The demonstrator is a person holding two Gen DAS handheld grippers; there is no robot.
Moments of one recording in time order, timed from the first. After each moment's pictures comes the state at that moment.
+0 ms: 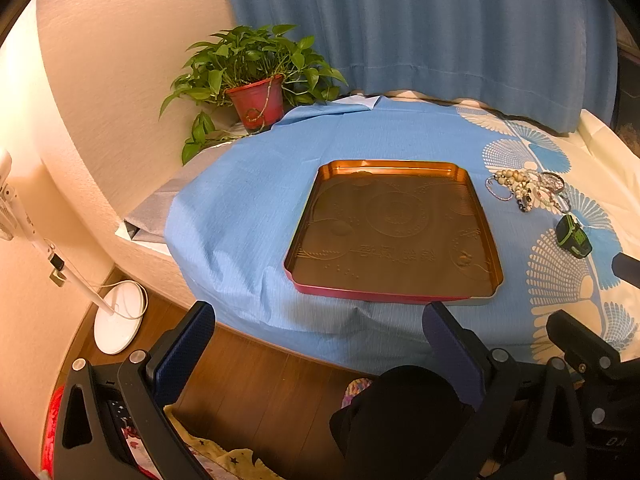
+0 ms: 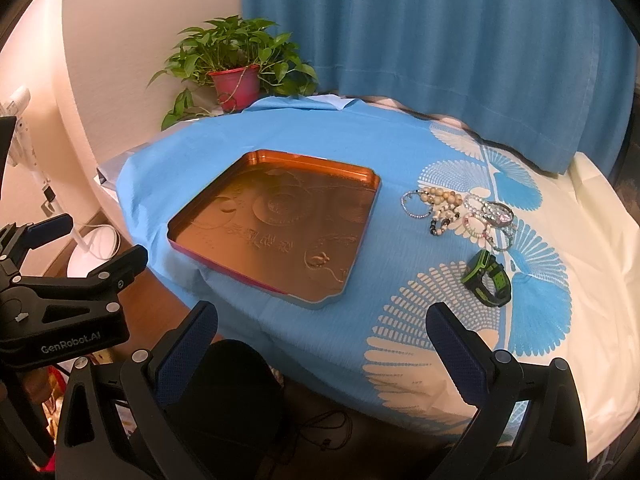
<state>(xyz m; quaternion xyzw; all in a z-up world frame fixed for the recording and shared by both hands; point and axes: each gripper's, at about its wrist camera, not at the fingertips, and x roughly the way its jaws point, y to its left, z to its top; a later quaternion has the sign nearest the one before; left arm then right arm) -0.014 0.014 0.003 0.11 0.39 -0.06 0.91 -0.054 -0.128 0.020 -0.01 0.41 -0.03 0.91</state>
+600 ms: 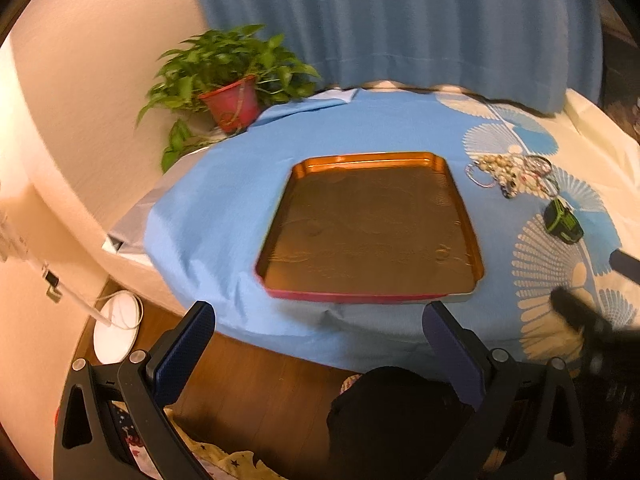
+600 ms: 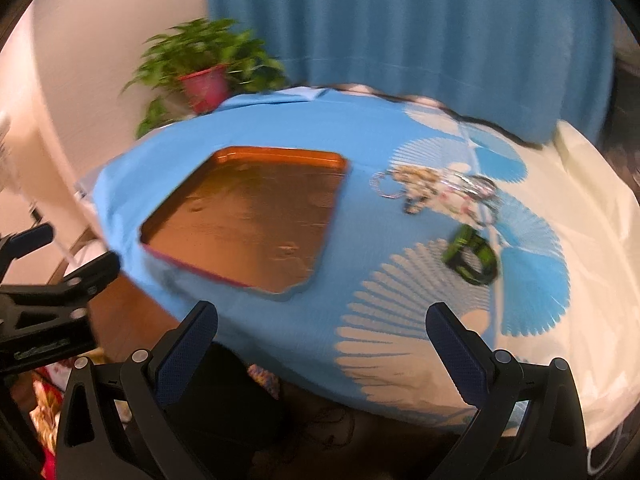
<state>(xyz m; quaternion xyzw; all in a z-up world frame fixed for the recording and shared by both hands) -0.013 -0.021 0.004 0.14 0.40 -0.08 0.90 -0.062 -0.164 0.005 0.03 0.41 -0.08 0.91</state>
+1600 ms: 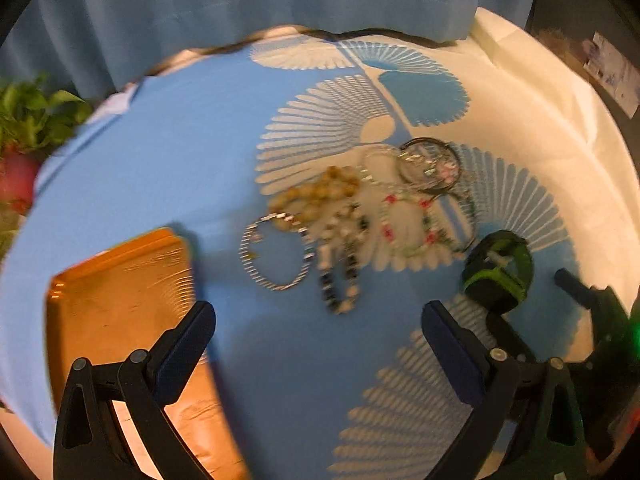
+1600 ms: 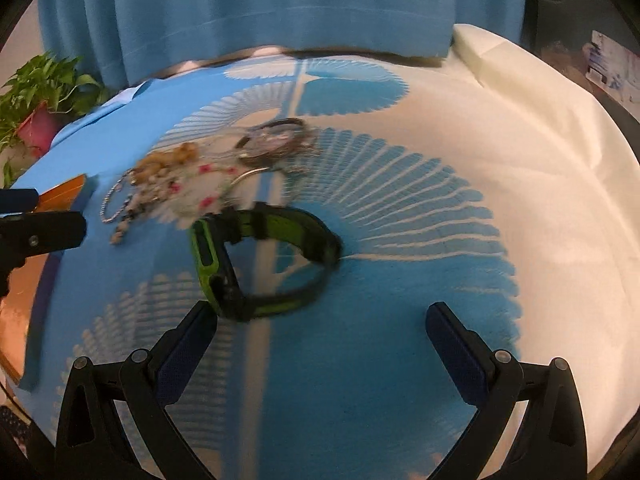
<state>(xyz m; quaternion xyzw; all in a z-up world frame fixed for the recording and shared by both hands) 0.140 -0.293 -0.061 0.18 0.50 -0.29 0.80 0.011 -0.407 -0.090 0.10 0.44 -0.22 0.87</state>
